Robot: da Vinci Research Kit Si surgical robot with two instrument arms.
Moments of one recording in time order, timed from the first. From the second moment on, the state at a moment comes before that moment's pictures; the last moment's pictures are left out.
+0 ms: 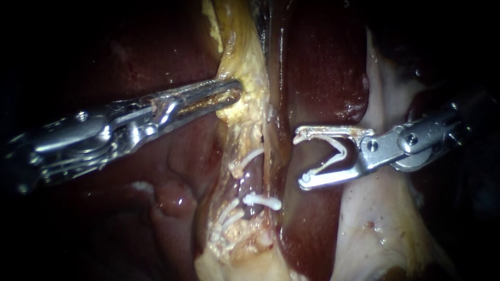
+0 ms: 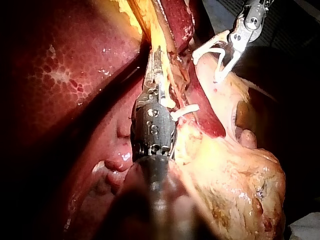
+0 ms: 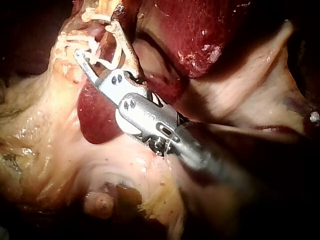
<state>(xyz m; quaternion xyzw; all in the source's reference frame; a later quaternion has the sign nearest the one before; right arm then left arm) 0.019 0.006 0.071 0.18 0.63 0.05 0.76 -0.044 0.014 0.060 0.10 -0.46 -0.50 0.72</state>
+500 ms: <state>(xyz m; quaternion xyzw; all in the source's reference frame) 0.023 0.001 0.075 0.28 0.60 0.14 0.74 -0.040 0.015 0.054 0.09 -0.46 -0.50 0.72</state>
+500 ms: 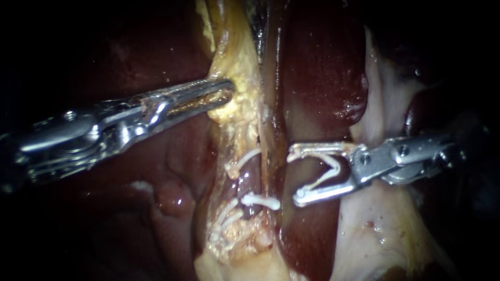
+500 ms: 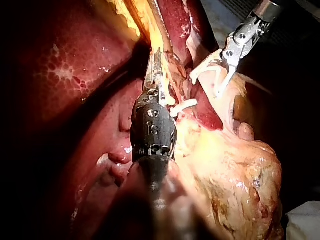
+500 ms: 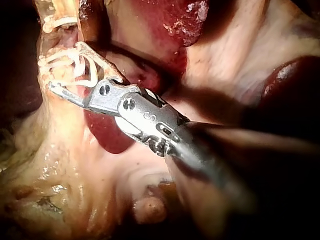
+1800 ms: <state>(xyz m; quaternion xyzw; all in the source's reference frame) 0.029 0.000 0.079 0.38 0.52 0.28 0.71 -0.037 0.013 0.046 0.06 -0.47 -0.51 0.71</state>
